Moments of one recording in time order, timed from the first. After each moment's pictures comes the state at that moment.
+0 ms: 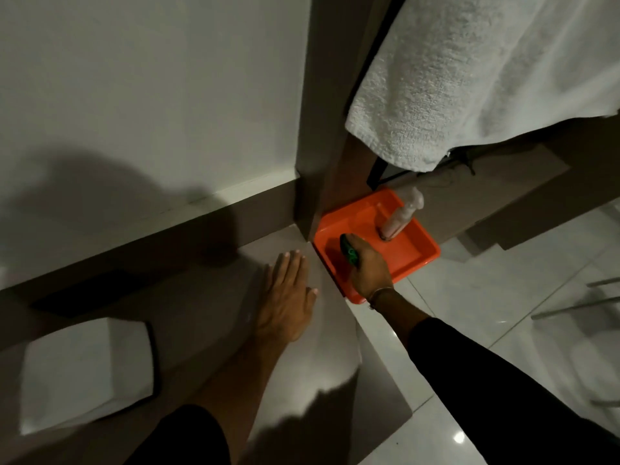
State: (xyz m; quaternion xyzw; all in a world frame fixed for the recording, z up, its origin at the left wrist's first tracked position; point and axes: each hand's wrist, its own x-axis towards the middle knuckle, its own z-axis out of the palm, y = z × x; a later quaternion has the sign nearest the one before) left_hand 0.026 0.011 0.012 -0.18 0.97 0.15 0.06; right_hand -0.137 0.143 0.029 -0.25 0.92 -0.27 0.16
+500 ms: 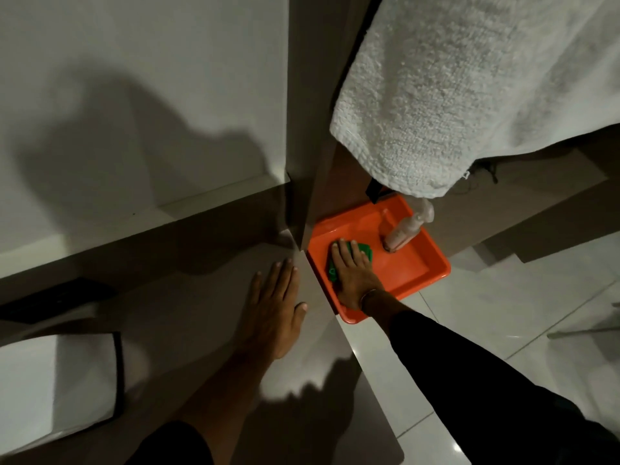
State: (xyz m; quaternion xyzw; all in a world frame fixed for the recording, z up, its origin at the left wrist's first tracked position) left_hand 0.006 0.008 -0.034 -0.20 0.97 0.13 0.03; right_hand -0.193 0.126 -0.049 -0.41 0.88 0.00 0.23
